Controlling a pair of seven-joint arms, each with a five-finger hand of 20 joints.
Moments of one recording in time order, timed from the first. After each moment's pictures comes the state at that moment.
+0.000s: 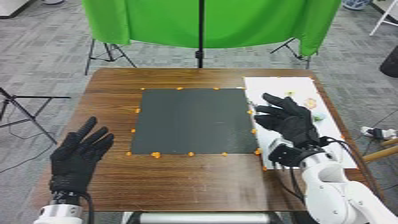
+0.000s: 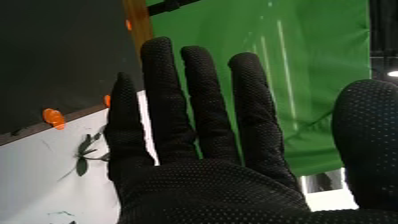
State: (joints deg) left arm 135.8 -59.9 -94.5 -124.2 31.4 9.0 23.0; right arm -111.4 -55.0 82.3 -121.4 -46.8 17.7 1.3
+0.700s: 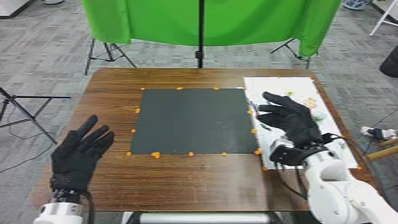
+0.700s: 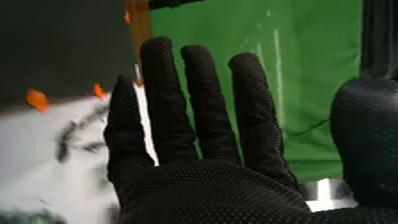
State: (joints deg) left arm 134.7 -59.0 -94.1 -123.6 31.5 8.6 23.9; right arm -111.9 -53.0 83.8 -123.4 -56.3 18.3 4.7
